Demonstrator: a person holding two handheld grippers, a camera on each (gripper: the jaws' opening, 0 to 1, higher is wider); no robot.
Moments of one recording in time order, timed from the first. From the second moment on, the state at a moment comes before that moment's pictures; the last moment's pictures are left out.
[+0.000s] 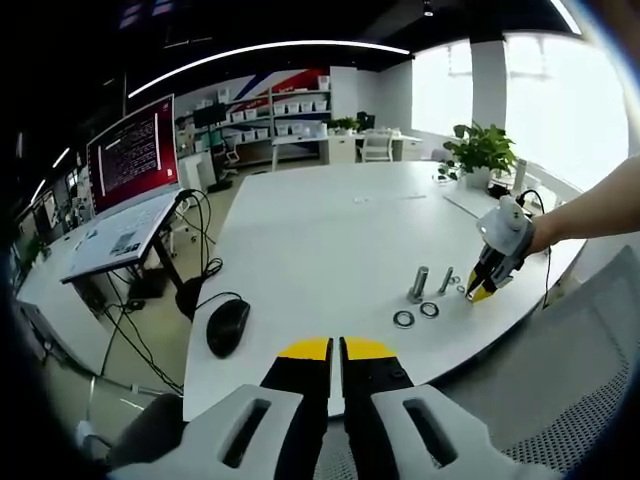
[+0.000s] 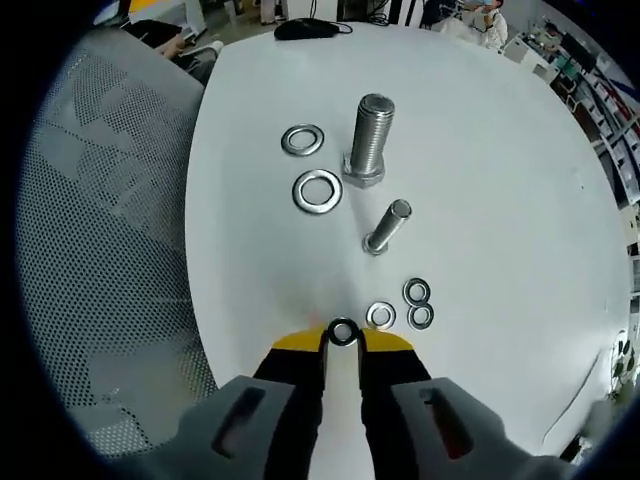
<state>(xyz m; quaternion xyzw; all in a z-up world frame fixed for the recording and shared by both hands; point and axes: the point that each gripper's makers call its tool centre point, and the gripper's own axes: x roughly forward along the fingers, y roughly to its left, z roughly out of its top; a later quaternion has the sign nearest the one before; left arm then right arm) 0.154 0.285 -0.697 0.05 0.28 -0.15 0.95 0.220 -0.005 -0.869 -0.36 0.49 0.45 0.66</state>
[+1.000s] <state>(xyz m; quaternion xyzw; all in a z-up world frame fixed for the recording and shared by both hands) 0.155 0.285 -0.696 0.05 0.28 -0.15 0.95 0.229 0.015 -0.811 -0.31 0.48 0.45 0.68</state>
